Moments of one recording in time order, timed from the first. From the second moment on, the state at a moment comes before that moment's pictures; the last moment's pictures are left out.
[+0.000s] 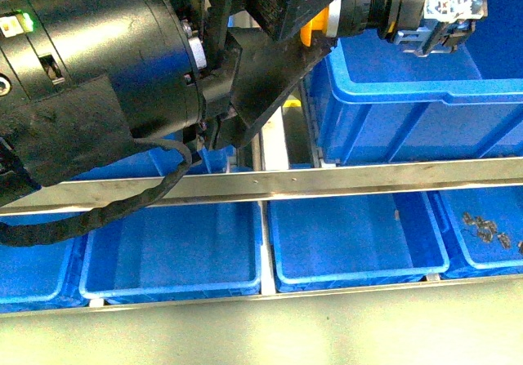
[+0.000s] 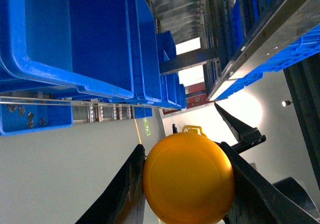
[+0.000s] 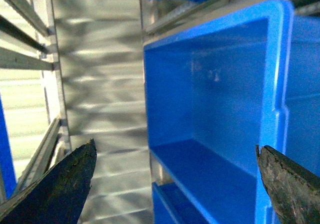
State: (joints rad) left arm -0.56 1.80 0.52 1.39 0.44 -1.24; right arm -0.05 1.13 0.31 0.70 0.20 1.60
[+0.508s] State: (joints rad) left arm -0.55 1.82 0.52 1.39 0.44 -1.24; right arm 0.18 1.30 0.37 0.81 0.26 1.64
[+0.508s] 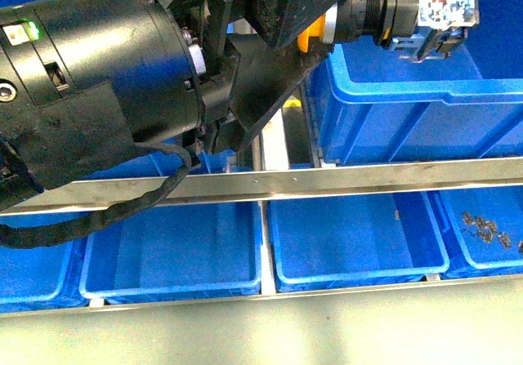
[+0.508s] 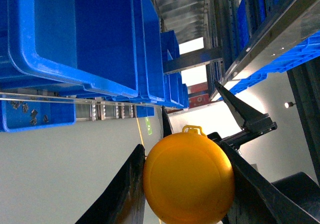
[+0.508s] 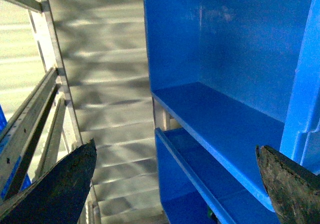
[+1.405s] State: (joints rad) left arm -0.55 1.87 0.52 1.39 0.45 -1.24; right arm 0.40 1.40 0.38 0.90 0.34 1.66
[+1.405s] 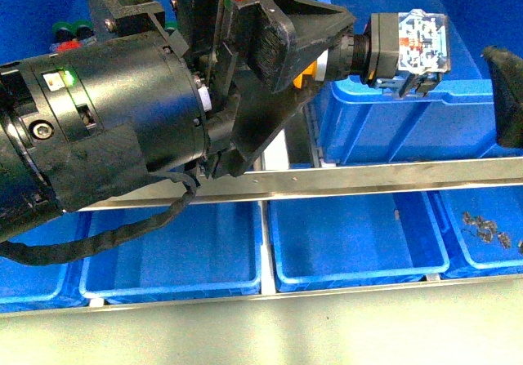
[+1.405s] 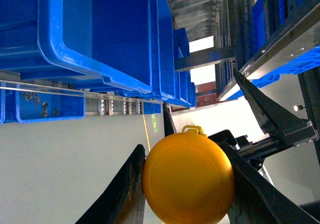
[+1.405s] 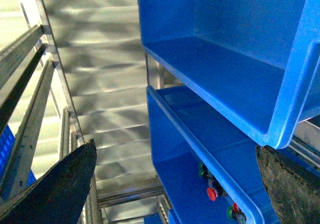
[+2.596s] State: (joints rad) left arm -0.55 1.92 0.57 1.39 0.42 -1.26; right arm 0.48 1.42 0.39 0.91 0.32 1.66
